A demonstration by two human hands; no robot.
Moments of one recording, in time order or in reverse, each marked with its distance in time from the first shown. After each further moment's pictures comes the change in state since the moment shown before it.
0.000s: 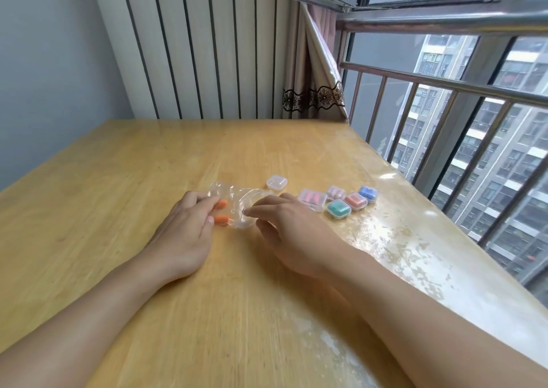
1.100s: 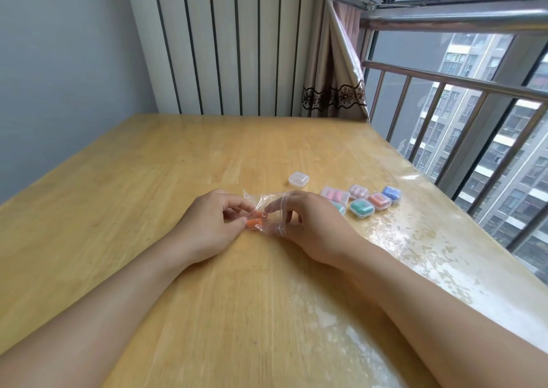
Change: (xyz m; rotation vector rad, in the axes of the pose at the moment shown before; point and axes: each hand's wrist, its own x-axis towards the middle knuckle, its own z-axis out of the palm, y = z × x) left_hand -0.003 0.009 -0.013 -0.150 -0.029 -0.072; right_hand 0.010 0.000 0.004 0.217 0.000 0.099
